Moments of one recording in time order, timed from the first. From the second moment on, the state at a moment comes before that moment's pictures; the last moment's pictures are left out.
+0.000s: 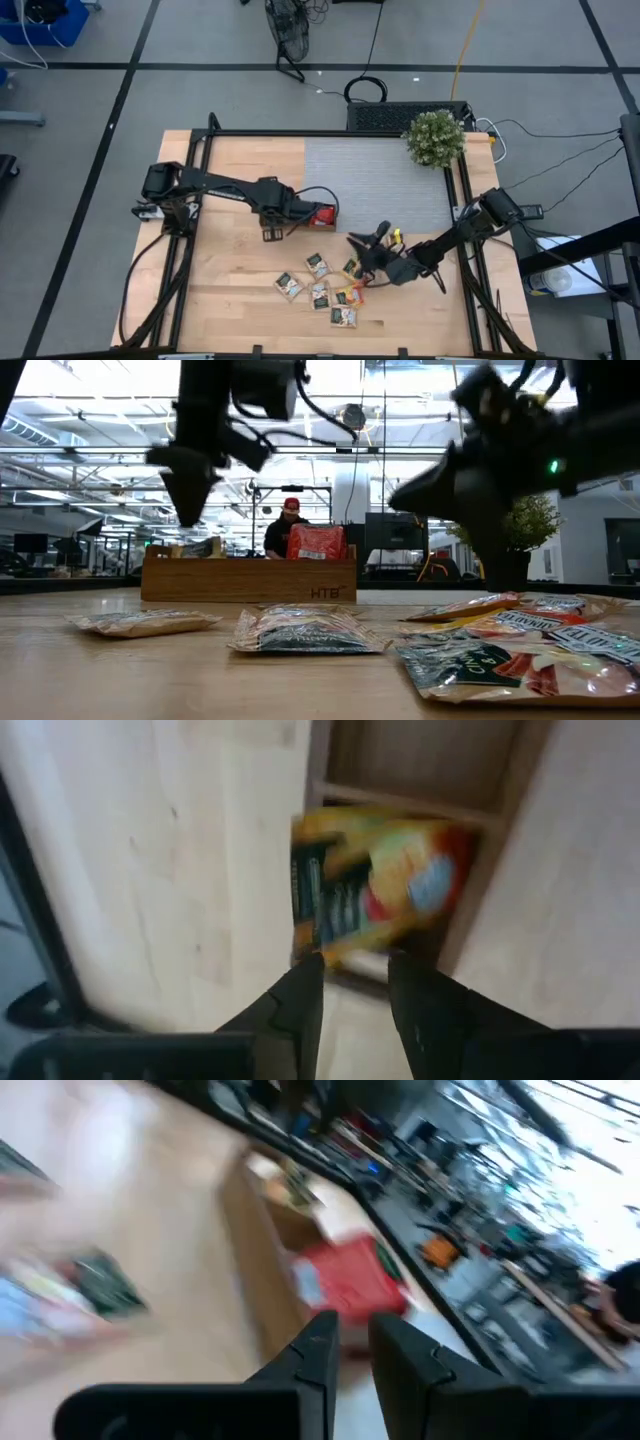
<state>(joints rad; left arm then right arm) -0.04 1.81 1.39 -1.32 -0.29 -0.20 0.52 1.85 0.58 0.98 1.09 -0.33</state>
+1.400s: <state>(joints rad) -0.03 1.80 1.22 -1.08 -0.07 0.02 0.24 1.85 0.23 1.52 0.81 -0.33</state>
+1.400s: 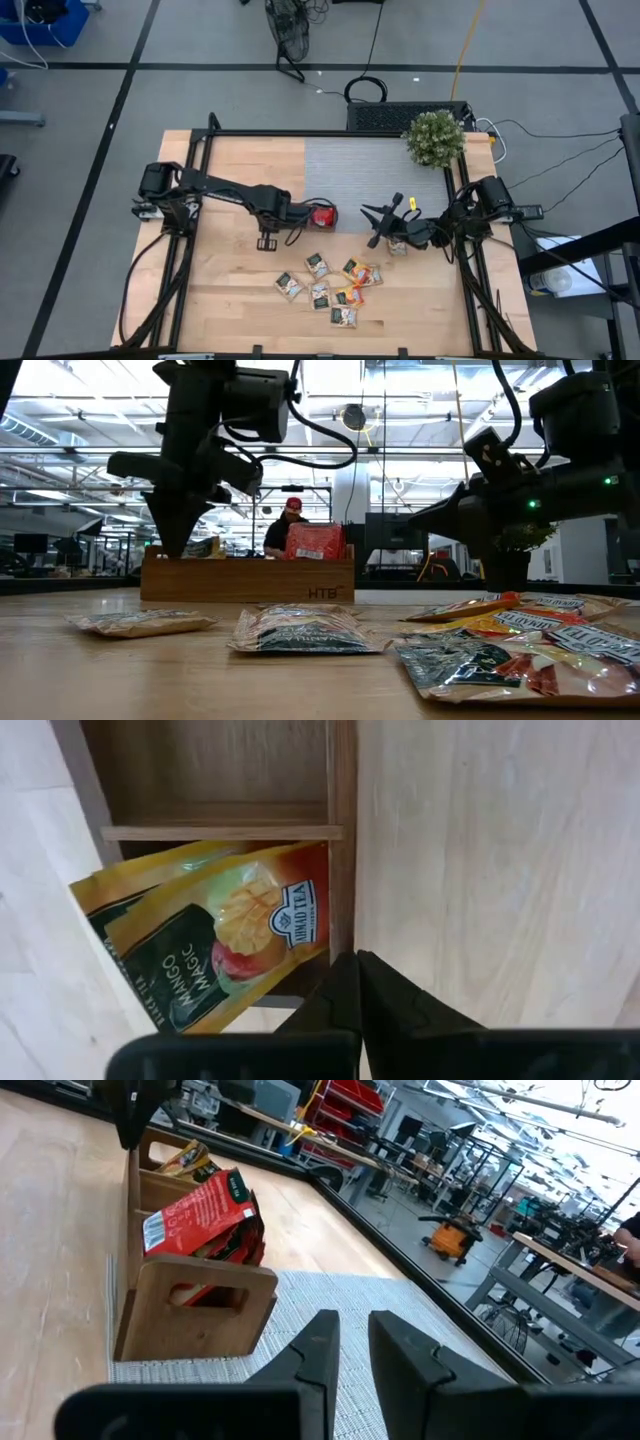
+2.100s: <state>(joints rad) 0.02 1.73 1.22 -1.03 -0.10 0.06 0.24 1.85 0.23 1.51 0.81 -0.33</state>
